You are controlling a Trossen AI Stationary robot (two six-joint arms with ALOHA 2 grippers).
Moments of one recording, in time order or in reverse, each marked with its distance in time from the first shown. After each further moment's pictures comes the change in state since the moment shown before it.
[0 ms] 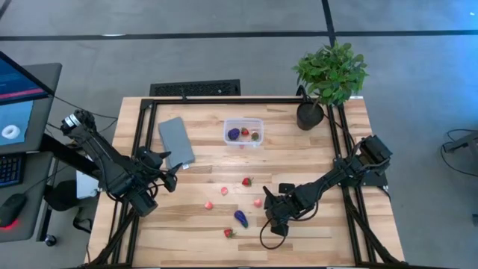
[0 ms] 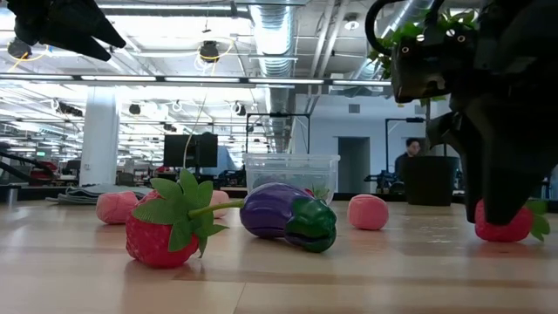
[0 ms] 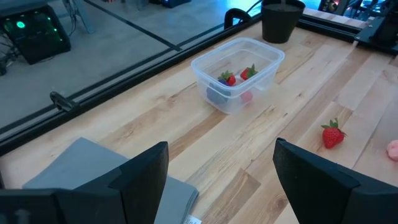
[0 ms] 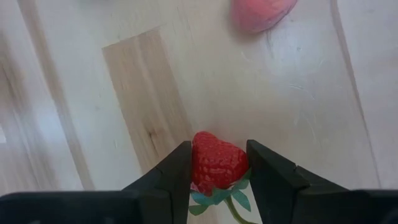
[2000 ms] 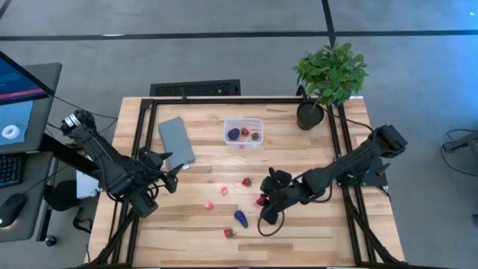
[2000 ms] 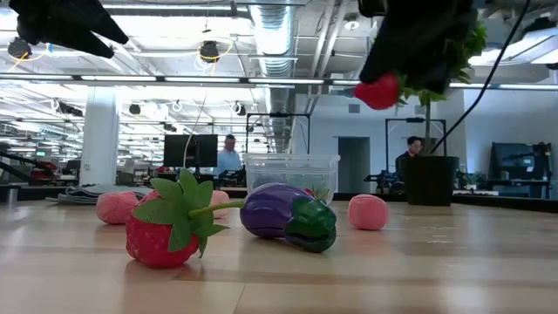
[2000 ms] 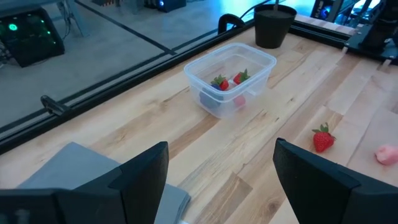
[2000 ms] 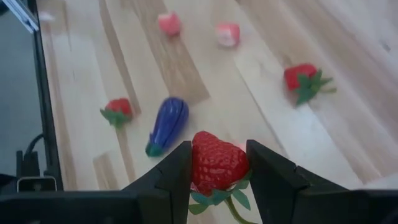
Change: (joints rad) left arm 0.000 0.000 0.000 0.045 -0.023 0.031; right arm -0.074 -0.213 0.000 0.166 0.203 0.037
